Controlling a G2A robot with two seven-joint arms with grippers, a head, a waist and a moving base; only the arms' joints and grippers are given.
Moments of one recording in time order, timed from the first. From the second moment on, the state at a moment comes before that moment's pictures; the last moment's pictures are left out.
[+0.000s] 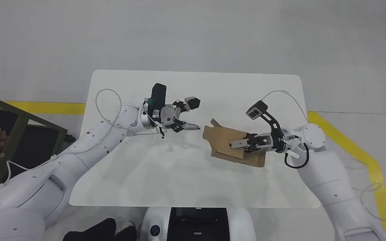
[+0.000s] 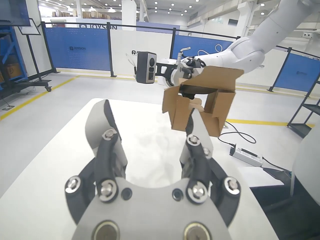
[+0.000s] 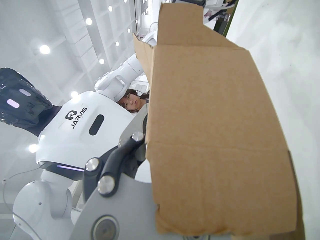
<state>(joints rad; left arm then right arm) 0.64 -0.95 -0.44 -1.13 1.15 -0.94 0.88 -1.05 -1.08 1.11 -1.32 0.76 -0.28 1.54</state>
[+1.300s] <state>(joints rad) 0.65 -1.06 -0.47 -1.03 1.15 -1.01 0.73 -0.99 -1.09 0.99 -1.31 0.74 -0.29 1.53</state>
